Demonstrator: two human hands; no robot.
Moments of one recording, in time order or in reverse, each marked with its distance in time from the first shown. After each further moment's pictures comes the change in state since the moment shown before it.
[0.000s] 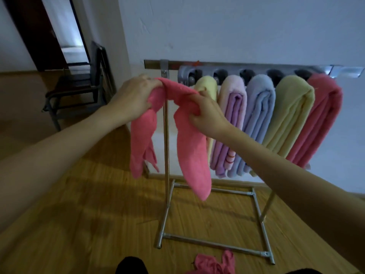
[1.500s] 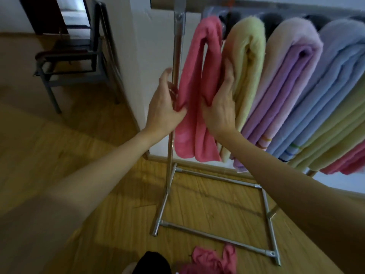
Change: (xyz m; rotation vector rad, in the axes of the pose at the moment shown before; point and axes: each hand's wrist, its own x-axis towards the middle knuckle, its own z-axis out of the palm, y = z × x) left_hand -0.021 -0.004 0.209 -0.645 0.366 -0.251; right_hand 0.018 0.090 0.134 0.133 0.375 0.101
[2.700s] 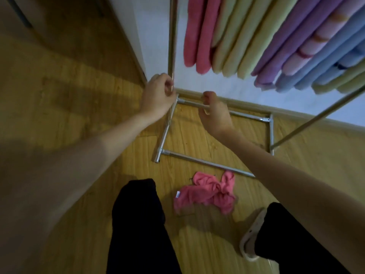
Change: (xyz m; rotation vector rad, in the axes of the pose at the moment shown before) left_hand -0.185 -0.102 0.062 0.139 -0.315 -0.360; right_hand -0.211 0.126 0.069 -0.131 -0.544 0.394
